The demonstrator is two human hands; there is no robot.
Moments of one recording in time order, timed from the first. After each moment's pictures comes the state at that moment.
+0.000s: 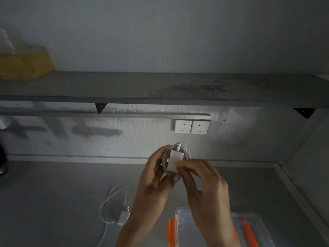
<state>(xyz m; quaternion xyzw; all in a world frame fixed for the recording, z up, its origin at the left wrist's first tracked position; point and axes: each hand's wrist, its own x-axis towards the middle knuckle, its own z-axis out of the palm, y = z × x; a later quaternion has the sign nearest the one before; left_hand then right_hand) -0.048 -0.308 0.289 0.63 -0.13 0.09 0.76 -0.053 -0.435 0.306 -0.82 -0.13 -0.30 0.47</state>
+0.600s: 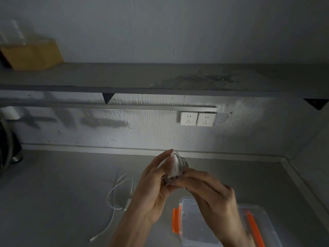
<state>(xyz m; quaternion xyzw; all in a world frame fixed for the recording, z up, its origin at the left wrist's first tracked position) -0.060 -0.304 0.291 0.48 0.03 -0.06 0.87 -0.059 -0.463 0.266 -0.77 -0.36 -0.33 0.41</state>
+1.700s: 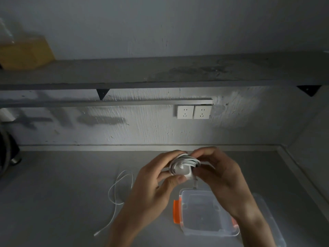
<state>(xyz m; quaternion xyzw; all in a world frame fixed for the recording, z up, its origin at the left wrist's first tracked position) -0.089 -0.299 0.303 0.77 -0.14 0.08 0.62 -0.062 -0.477 0.298 -0.68 -0.17 -0.02 0.71</state>
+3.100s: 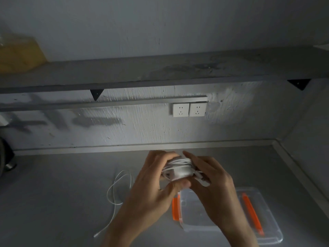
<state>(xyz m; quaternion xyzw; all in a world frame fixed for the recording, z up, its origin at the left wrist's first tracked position) -0.098 -0.301 0.309 0.85 -0.14 0.09 0.51 -0.086 -0.465 0.278 -0.83 -0.13 -0.15 0.52</state>
